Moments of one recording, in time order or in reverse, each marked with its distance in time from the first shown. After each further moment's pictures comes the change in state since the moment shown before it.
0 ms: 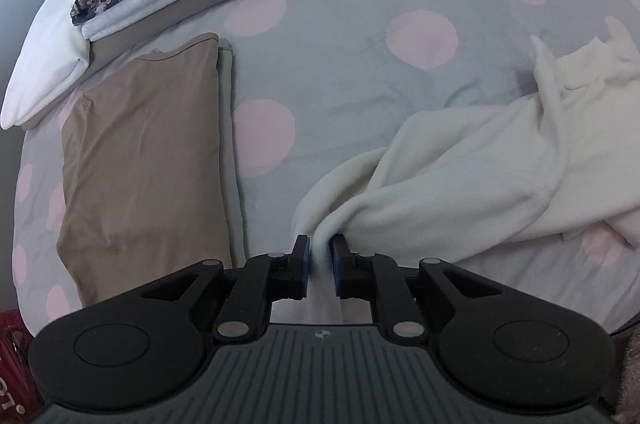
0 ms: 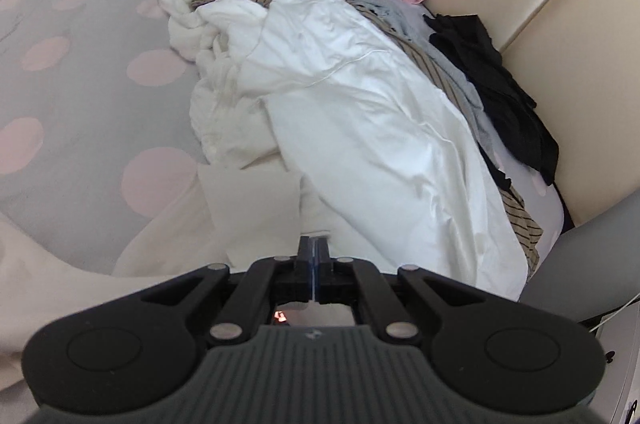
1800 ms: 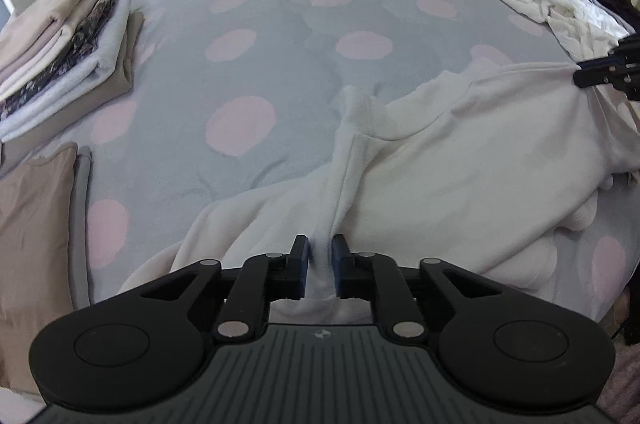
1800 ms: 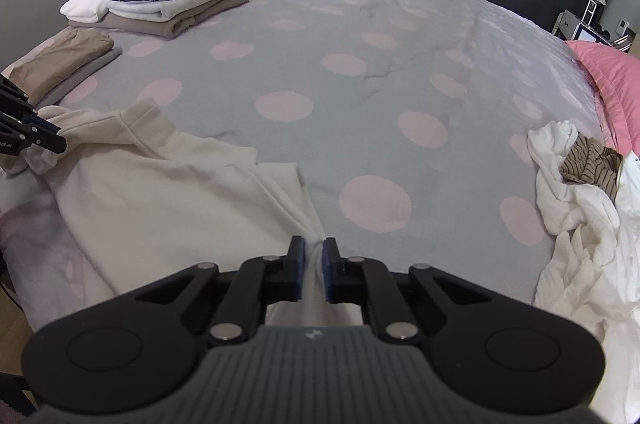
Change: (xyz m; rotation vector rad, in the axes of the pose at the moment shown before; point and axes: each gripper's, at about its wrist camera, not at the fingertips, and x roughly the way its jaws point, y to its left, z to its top) left arm -0.012 -0.119 -0.007 0.180 -0.315 -0.165; right arm -0.062 0.125 0.000 -0.582 -0.330 0.761
